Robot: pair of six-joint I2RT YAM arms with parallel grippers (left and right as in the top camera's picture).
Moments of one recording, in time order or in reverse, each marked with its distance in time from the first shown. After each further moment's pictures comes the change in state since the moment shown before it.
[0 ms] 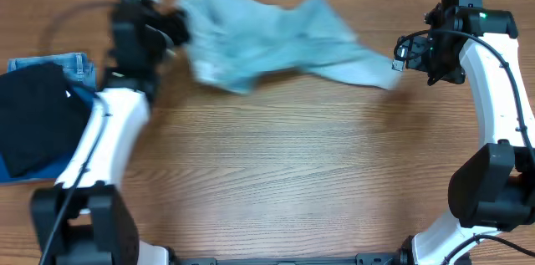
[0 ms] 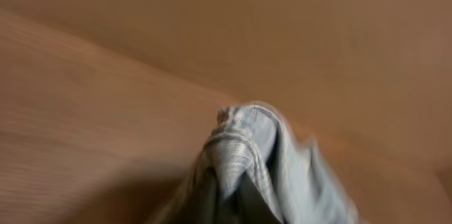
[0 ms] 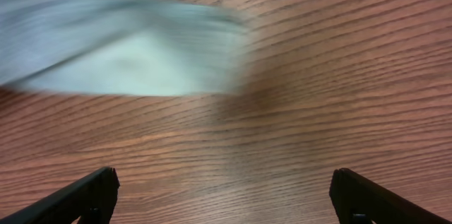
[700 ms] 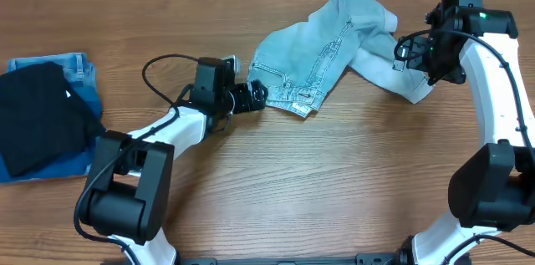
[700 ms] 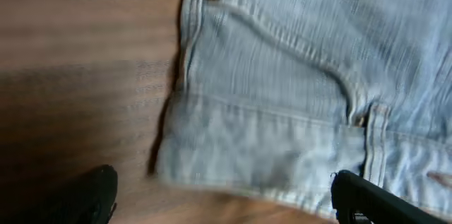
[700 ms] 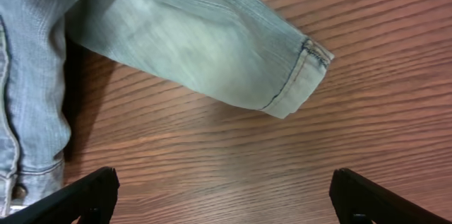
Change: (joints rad) left arm -0.302 0.212 -0.281 0.055 0.082 0.043; right arm 0.000 0.000 0.000 0.002 0.007 0.000
